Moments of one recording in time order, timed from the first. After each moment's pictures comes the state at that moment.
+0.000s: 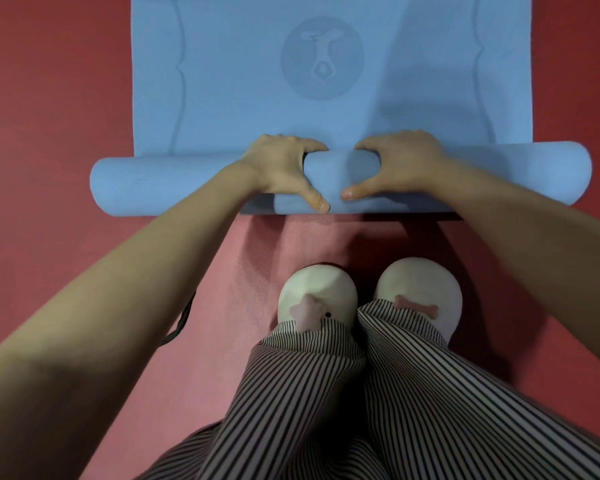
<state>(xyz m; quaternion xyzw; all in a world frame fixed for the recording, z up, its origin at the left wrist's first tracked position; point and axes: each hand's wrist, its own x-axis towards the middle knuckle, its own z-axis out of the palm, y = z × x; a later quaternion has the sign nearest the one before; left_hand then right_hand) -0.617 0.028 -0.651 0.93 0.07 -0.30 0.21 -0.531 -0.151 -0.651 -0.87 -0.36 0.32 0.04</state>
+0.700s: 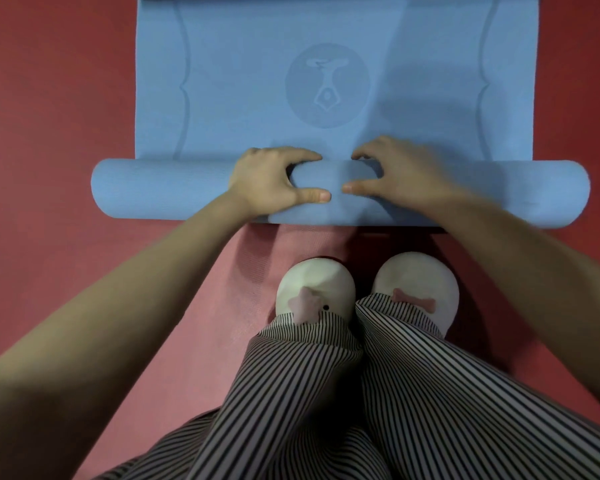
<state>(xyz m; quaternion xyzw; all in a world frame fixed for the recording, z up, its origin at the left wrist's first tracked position) -0.660 0.023 -0.660 0.94 0.12 -0.15 0.27 -0.553 -0.163 -0.655 -0.88 -0.34 0.32 0.12</state>
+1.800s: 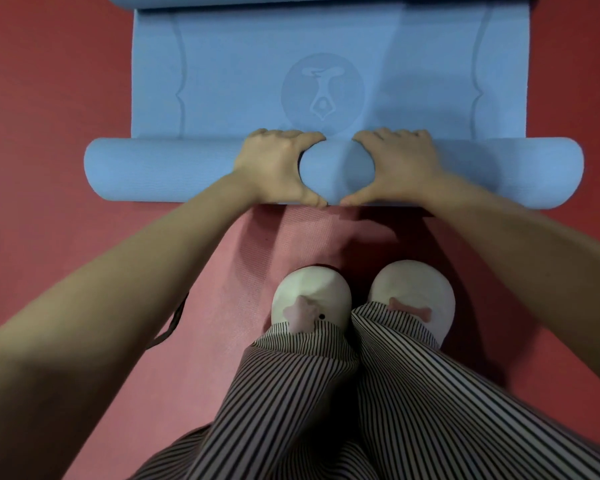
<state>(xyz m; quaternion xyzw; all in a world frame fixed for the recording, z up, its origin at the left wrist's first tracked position) -0.630 0.025 -0.661 0.98 0.04 -0.14 0.15 -0.537 -0.155 -0.659 -0.89 -0.38 0.24 -0.02</state>
